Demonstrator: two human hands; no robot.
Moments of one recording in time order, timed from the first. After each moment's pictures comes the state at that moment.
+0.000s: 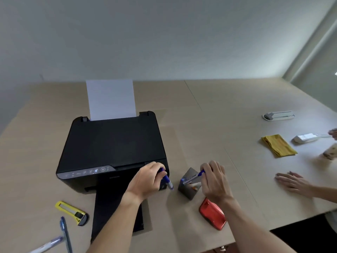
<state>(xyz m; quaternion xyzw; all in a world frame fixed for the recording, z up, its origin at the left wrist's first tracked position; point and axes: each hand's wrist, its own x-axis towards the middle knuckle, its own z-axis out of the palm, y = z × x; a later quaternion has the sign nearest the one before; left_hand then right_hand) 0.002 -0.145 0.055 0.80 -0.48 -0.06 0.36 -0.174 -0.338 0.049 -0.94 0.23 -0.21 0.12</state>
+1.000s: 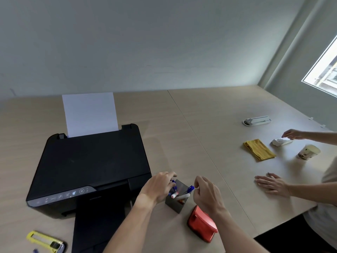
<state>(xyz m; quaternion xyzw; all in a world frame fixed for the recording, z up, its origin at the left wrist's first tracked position) -0.018 -0.237 0.055 0.79 -0.54 -0.16 0.25 -0.183 -0.352 0.055 -0.90 0.37 -0.13 0.18</state>
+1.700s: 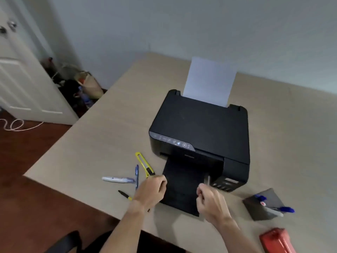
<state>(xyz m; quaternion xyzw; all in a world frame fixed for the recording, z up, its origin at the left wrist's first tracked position) 0.002 0.048 -0.014 0.93 -0.19 -0.12 0.28 -0.077 -0.173 -0.008 -0.97 0.06 0.02 0.25</state>
